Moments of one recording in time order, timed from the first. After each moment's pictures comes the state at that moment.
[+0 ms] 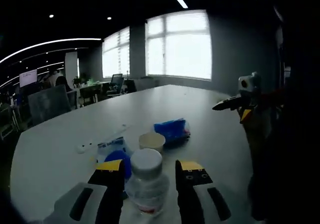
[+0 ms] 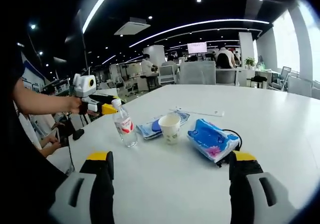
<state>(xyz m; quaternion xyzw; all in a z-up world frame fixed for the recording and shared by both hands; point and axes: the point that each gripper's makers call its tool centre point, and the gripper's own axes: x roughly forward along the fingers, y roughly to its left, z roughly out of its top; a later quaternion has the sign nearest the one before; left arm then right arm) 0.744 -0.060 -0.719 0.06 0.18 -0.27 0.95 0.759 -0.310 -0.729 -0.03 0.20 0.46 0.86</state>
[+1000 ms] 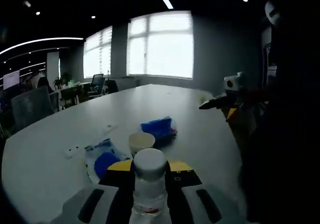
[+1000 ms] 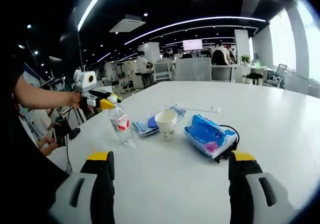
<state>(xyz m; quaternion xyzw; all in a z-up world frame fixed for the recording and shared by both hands) 0.747 -0.066 -0.717 0.06 0.18 -0.35 0.92 0.760 -0.310 -0.736 -0.04 0.21 0.44 0.87</state>
